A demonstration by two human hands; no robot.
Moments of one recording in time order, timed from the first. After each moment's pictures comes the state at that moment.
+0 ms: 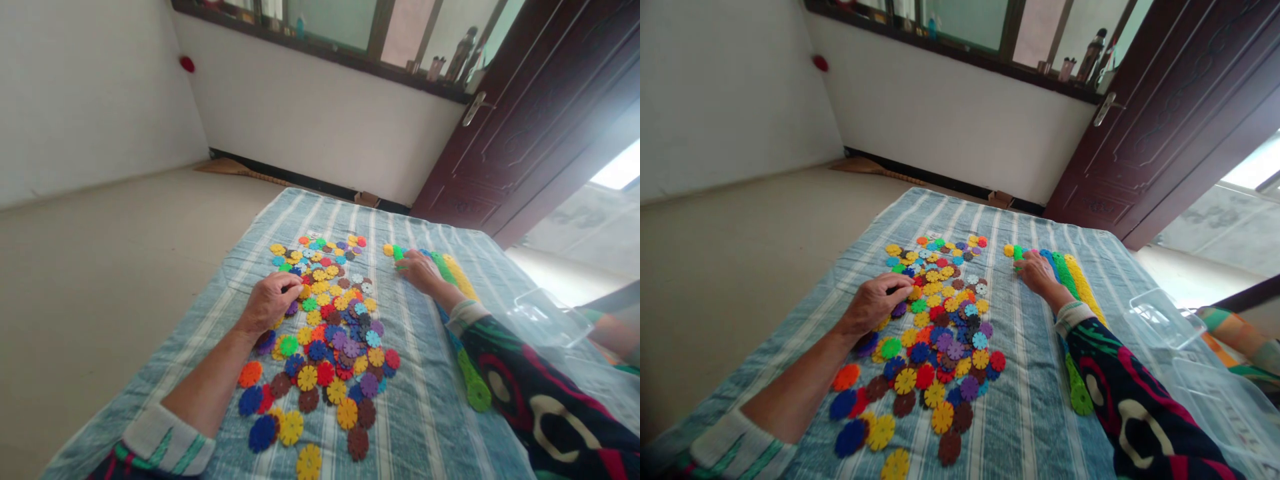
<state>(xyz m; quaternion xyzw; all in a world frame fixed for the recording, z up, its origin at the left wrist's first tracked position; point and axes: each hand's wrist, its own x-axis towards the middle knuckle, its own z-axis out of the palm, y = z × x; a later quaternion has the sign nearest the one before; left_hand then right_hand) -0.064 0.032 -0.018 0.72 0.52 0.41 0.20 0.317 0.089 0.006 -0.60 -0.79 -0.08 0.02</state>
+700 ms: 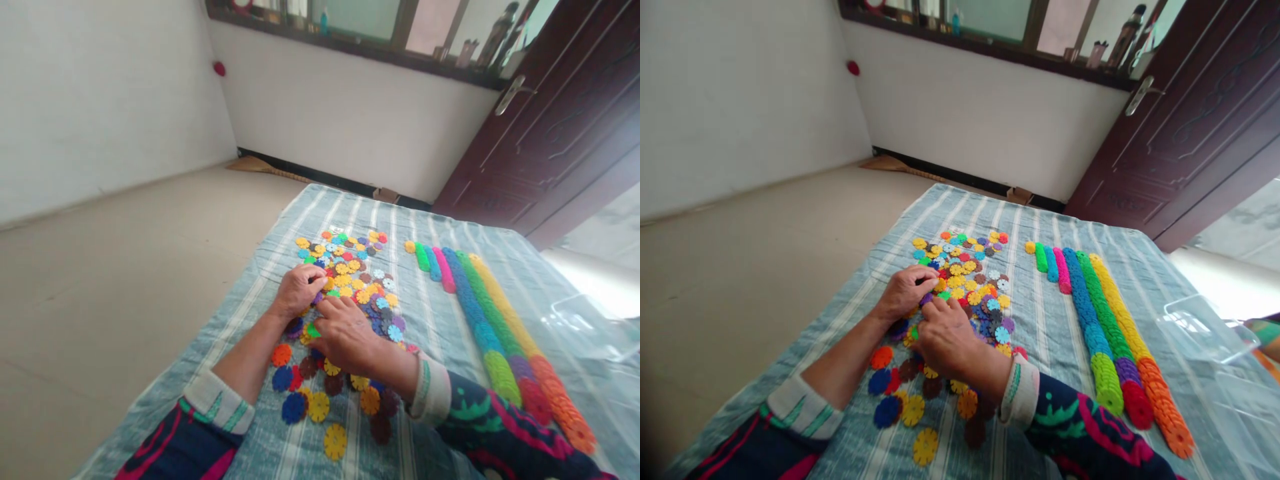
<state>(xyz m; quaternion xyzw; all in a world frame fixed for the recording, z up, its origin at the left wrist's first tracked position) -0.061 0.030 -0.020 0.73 0.52 0.41 0.19 0.094 -0.040 0.003 -0.33 -0.93 -0.03 0.13</state>
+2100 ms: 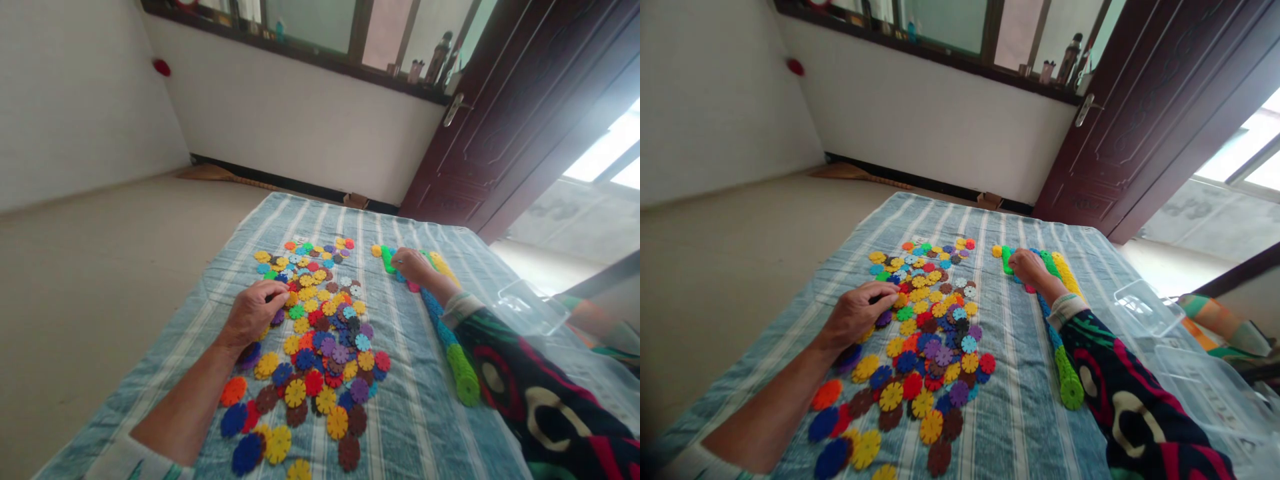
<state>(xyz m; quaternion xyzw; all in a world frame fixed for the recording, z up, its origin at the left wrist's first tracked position) -0.067 0.034 -0.017 0.72 0.52 0.42 0.20 0.316 0.092 0.029 -0.62 -0.78 -0.05 0.05</state>
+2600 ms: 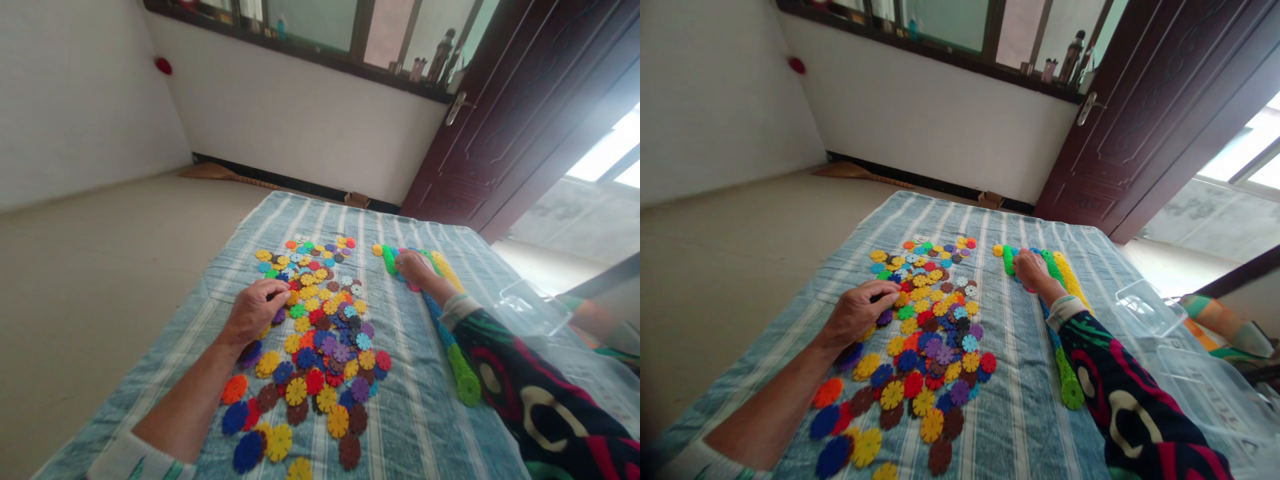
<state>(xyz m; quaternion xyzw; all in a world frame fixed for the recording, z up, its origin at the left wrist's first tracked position) -0.066 0.035 -0.017 0.72 0.53 0.41 0.20 0.318 0.093 0.021 -0.65 -0.75 -0.08 -0.02</state>
